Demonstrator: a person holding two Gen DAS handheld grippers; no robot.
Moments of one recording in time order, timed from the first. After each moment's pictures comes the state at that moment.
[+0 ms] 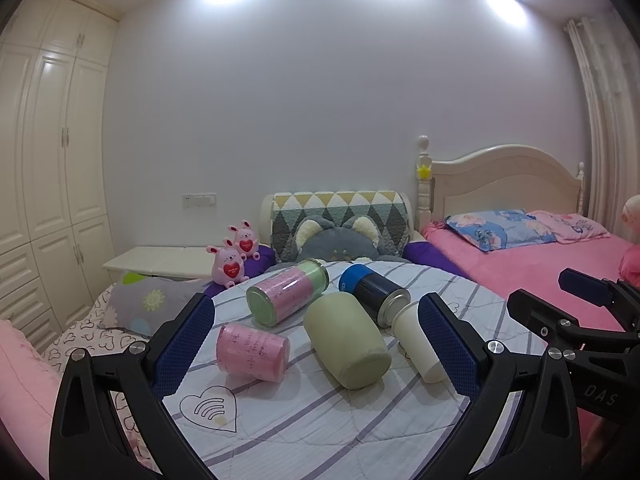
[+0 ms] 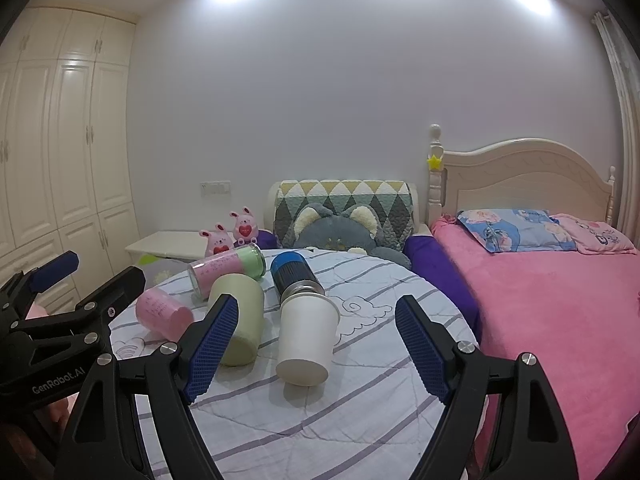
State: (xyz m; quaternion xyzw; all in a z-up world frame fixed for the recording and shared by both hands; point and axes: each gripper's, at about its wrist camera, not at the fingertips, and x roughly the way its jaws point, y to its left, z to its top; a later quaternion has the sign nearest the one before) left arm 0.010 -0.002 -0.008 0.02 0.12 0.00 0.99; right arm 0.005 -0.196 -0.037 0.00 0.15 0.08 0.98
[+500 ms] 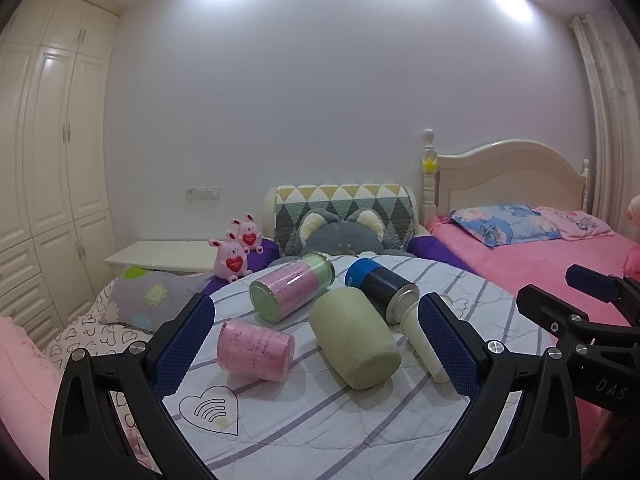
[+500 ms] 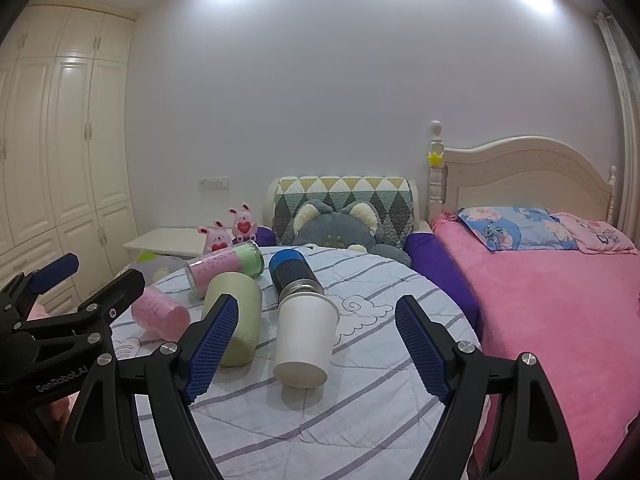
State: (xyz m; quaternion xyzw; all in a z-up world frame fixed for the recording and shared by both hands) left arm 0.029 0.004 -0.018 0.02 0.13 0.00 0.99; right arm 0.014 -0.194 -0.038 0.00 0.16 0.09 0.98
